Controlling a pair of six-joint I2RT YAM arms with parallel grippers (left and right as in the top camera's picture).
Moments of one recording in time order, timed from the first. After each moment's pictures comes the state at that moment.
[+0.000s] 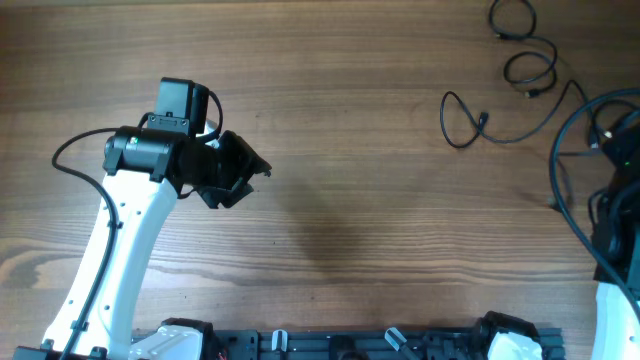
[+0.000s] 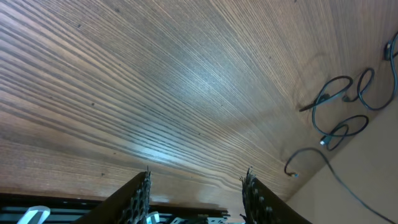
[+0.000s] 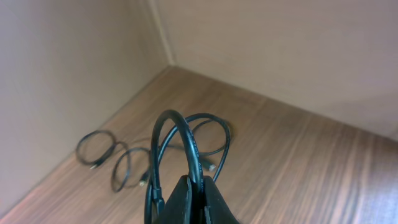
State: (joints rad) left arm -0.16 1.38 1.25 -1.16 0.43 -0.94; right arm -0.29 0.97 1.20 -0.70 0.51 0.45
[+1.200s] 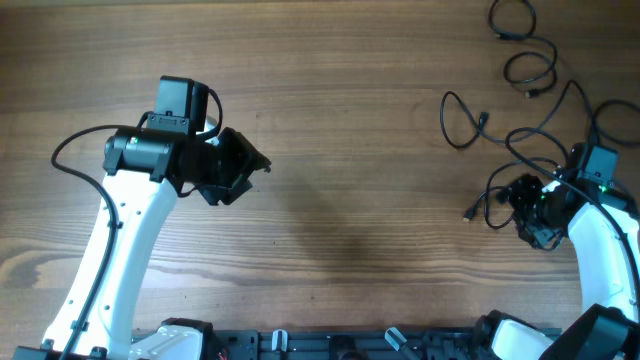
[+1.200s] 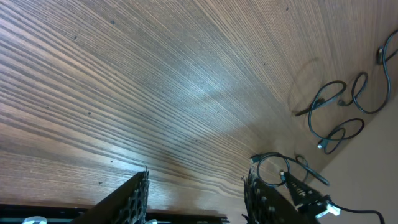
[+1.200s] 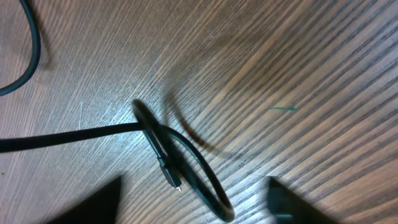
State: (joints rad) left arm -0.16 1.38 1.25 -1.13 0.42 -0.94; right arm -0.41 1.34 0.77 -0.80 -0.21 0.53
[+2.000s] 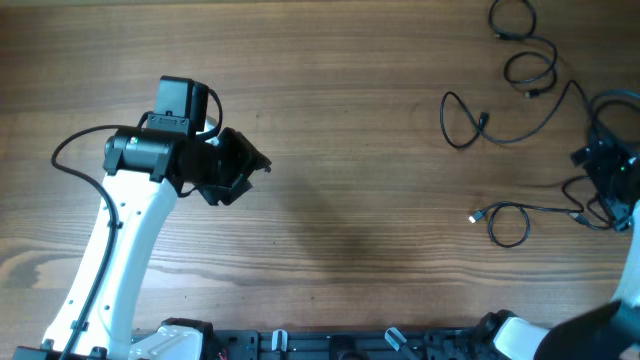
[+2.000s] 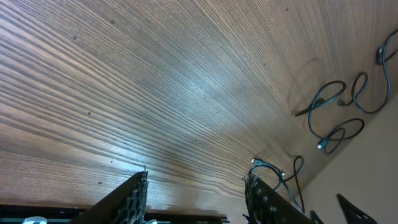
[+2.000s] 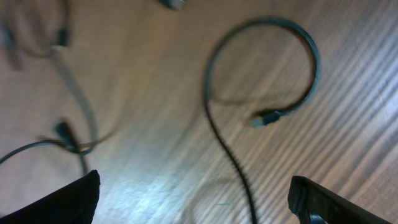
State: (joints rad) left arm -0.16 1.38 1.25 -1.13 0.42 -0.94; right arm -0.64 1.42 1.13 -0.88 -0.05 0.44
